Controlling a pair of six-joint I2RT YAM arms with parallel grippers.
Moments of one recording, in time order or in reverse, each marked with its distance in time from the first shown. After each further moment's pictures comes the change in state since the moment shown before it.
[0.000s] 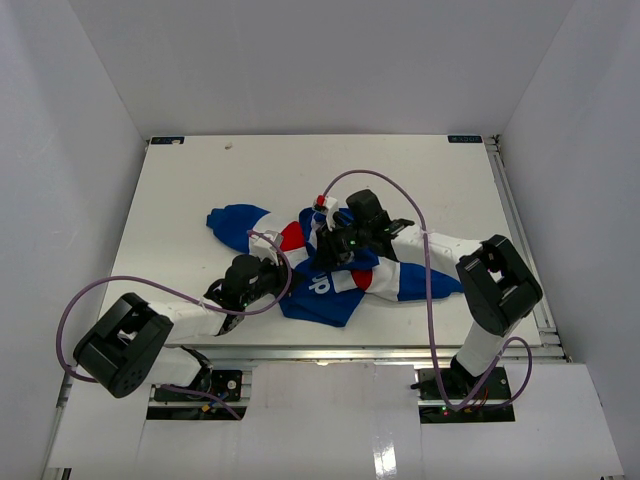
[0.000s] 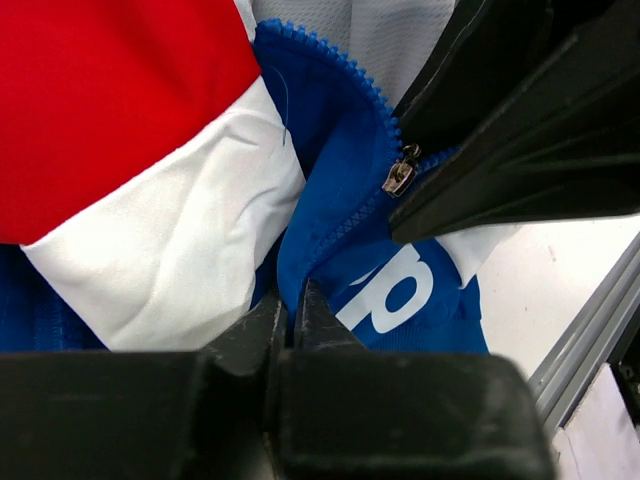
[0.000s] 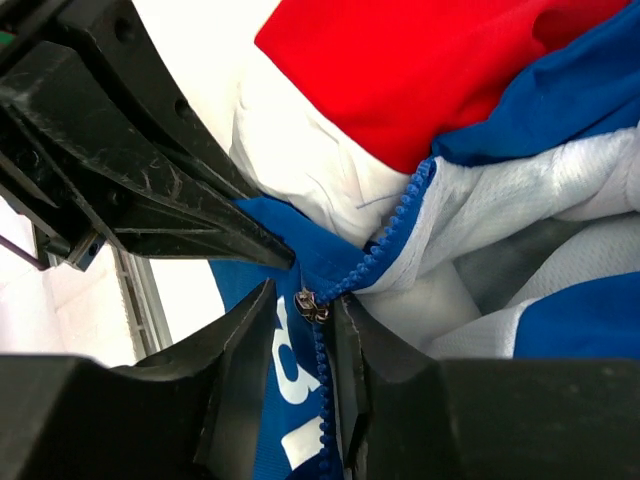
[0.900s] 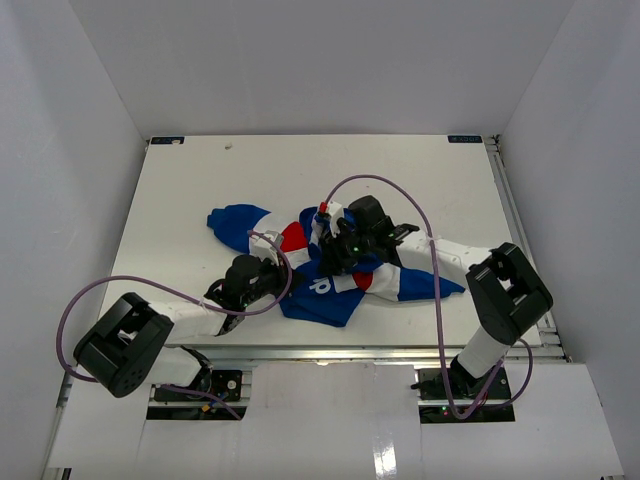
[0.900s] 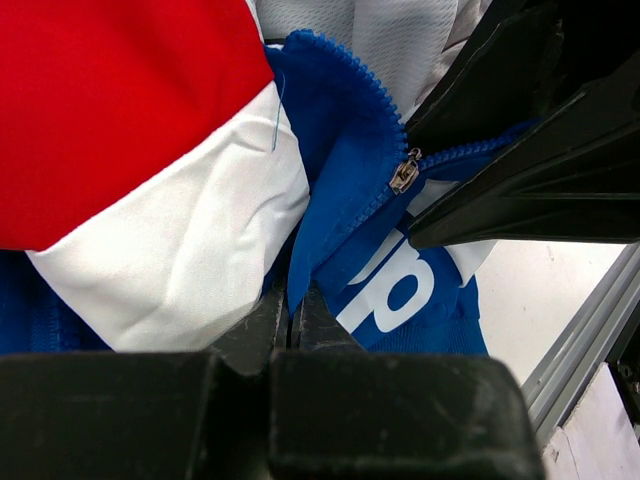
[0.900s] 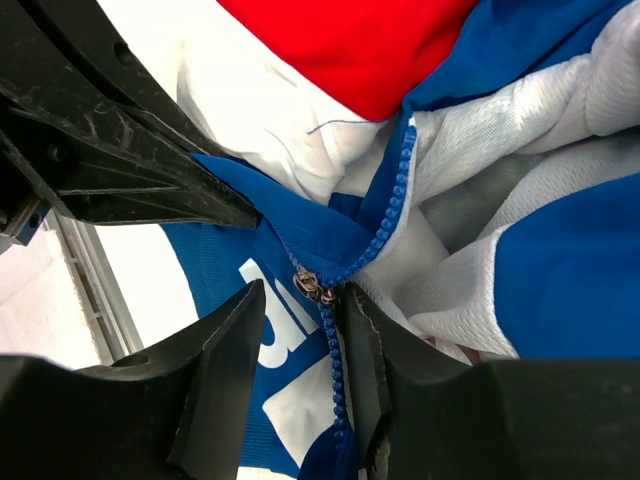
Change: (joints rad) left arm 0.000 0.002 0.000 0.005 0.000 -0.006; right arm 0.020 -0.074 -0.056 -0.064 0.146 -0.051
